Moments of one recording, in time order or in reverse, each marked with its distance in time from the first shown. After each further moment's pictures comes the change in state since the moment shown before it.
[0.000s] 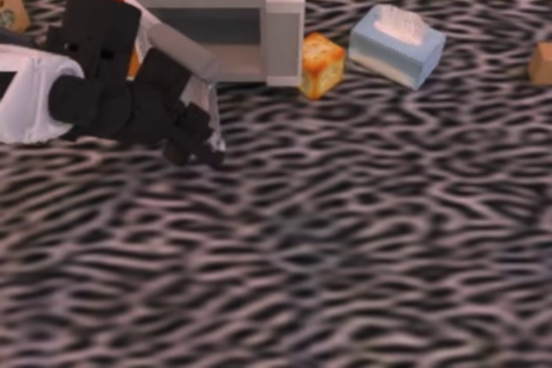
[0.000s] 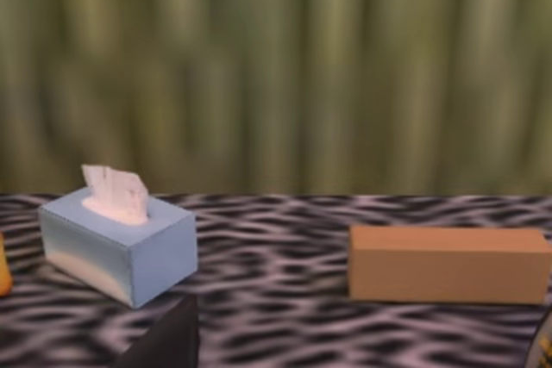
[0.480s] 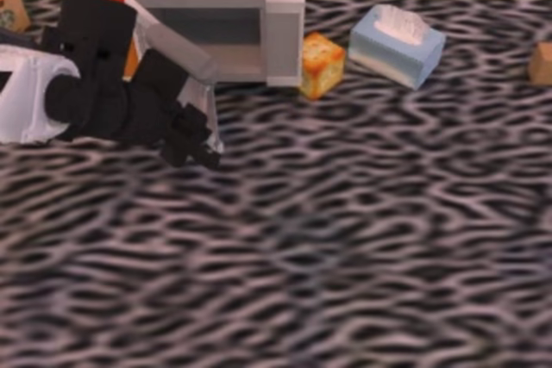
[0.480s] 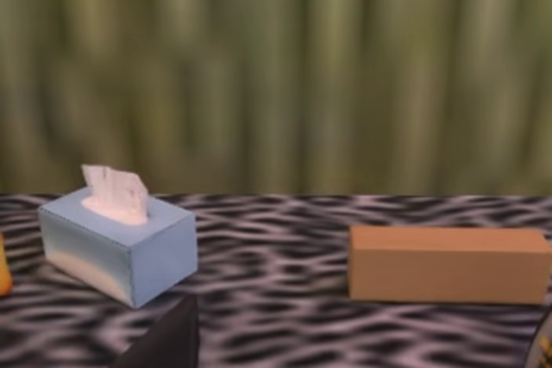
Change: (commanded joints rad) left arm 0.009 -0.001 -0.004 -0.006 0.011 0.018; right arm 0.000 0.000 0.000 0.000 0.000 0.000
